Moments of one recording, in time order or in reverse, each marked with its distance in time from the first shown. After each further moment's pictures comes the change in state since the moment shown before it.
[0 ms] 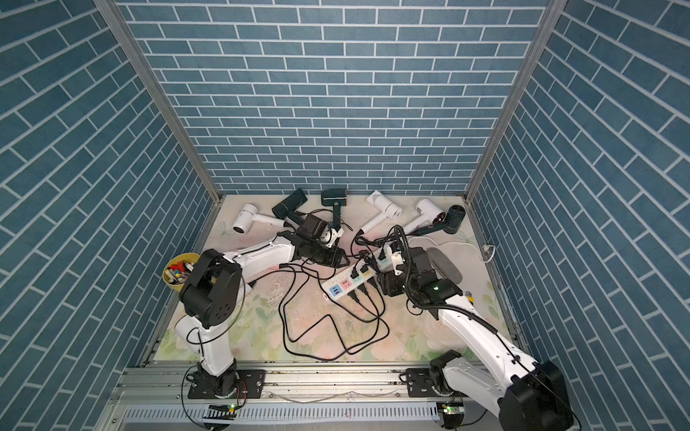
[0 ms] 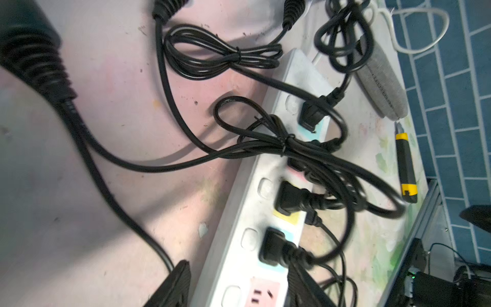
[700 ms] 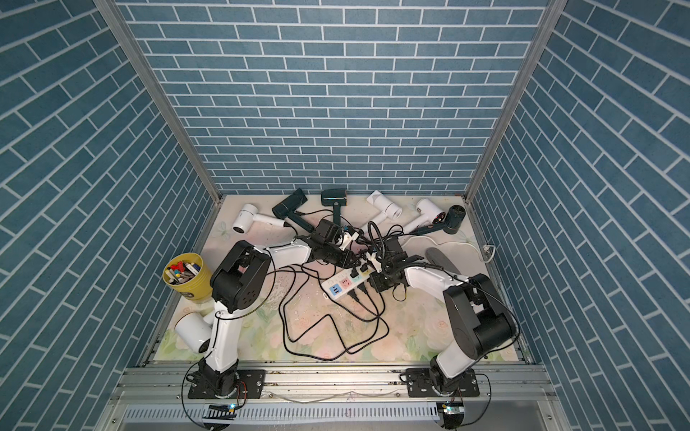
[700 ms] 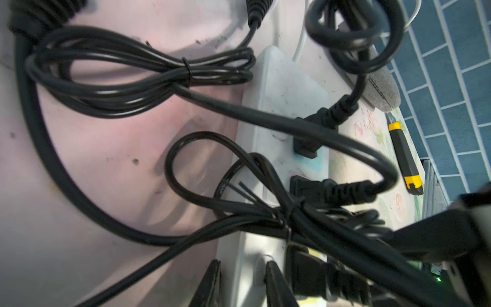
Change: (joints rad) left arm -0.034 0.301 0.127 0.198 0.140 0.090; right arm 0.000 0.550 0.122 0.113 -0.117 -0.216
